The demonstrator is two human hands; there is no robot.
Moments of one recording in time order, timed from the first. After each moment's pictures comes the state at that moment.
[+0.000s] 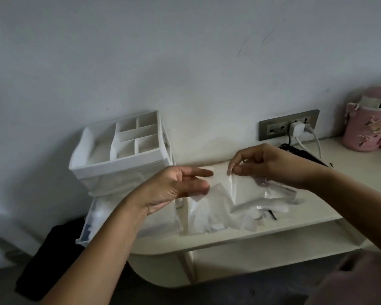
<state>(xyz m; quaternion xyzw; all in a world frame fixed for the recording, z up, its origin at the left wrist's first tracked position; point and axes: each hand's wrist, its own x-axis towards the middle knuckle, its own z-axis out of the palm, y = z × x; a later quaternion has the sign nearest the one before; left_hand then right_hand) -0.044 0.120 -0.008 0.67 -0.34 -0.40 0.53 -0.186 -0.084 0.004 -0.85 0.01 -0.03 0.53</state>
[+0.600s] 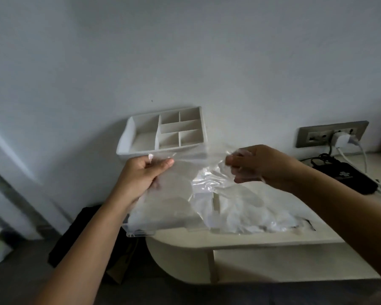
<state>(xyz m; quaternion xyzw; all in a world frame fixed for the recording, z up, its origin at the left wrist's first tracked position) 0.013 0.221 -0.013 0.77 -0.21 -0.05 0.60 -0.111 -0.011 0.003 -0.73 0.09 -0.02 0.68</state>
